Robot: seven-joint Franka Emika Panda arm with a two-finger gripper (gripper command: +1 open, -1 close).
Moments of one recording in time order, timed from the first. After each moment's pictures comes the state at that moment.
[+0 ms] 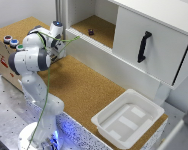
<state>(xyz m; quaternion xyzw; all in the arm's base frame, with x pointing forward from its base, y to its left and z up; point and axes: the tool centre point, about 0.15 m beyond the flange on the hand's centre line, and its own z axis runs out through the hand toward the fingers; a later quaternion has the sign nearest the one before) 0.340 0.349 0.312 -0.99 -0.02 0.00 0.15</state>
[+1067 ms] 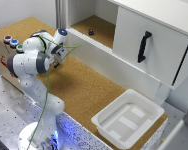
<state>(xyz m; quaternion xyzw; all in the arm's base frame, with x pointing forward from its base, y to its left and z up) 0.346 0.330 0.305 -0.97 -0.03 -0.02 0.24</state>
